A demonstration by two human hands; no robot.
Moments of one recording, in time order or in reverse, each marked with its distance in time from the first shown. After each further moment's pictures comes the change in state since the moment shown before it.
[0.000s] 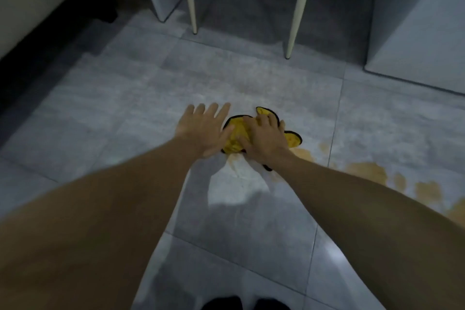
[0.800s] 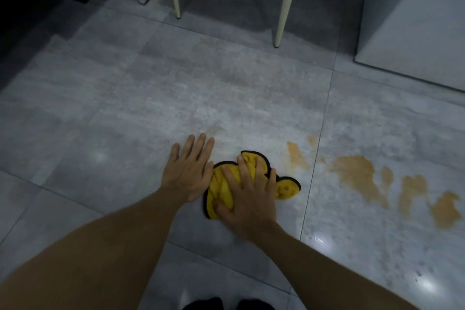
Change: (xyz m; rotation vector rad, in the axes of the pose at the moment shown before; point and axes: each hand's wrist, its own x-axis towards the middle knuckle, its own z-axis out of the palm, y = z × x) left_hand -0.045 0.048 0.117 -0.257 -0.047 -0.073; right_hand -0.133 -0.006 0.096 -0.036 0.106 -0.071
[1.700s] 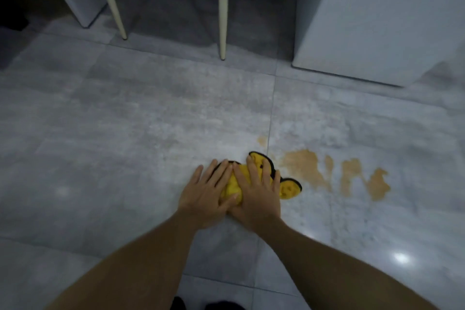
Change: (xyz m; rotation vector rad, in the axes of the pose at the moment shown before) left_hand 0.003 0.123 0.013 -0.029 0.016 0.377; right_hand -0.031 0.094 -0.032 -0.005 -0.016 0.255
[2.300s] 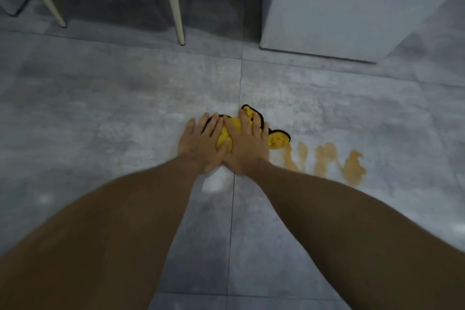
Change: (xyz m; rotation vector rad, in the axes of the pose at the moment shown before) left_hand 0.133 0.031 -0.043 0.165 -0.086 -0.057; right_hand 0.103 0.073 -0.022 0.014 0.015 0.105
